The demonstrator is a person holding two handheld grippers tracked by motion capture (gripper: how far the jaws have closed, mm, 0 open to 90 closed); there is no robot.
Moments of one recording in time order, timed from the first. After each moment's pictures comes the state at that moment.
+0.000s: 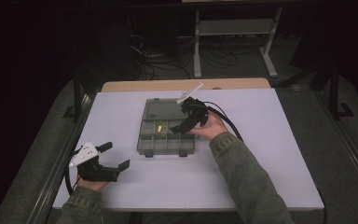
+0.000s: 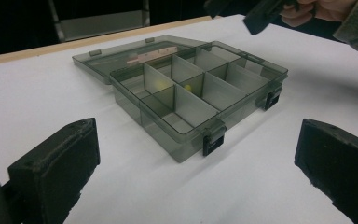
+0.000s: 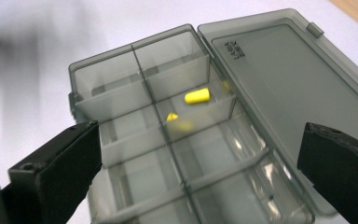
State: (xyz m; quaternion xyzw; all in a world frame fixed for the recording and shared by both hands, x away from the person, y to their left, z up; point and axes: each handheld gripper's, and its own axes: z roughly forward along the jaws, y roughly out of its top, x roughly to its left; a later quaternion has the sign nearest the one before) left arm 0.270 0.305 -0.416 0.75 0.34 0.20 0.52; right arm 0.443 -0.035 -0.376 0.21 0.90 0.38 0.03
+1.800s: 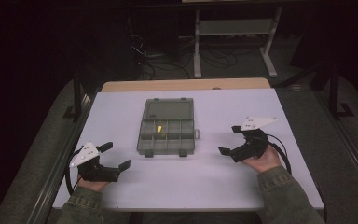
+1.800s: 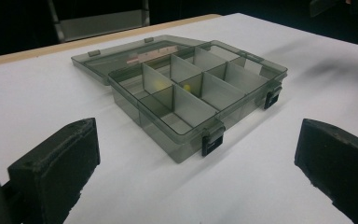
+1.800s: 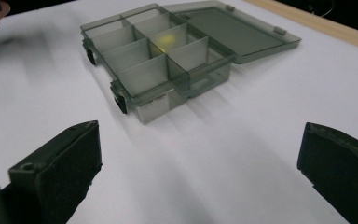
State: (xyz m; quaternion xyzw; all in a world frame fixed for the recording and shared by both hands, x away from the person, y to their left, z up) left arm 0.269 0.303 -0.415 0.76 0.34 0.20 0.52; right arm 0.335 -0.192 -0.397 0.29 0.83 0.47 0.11
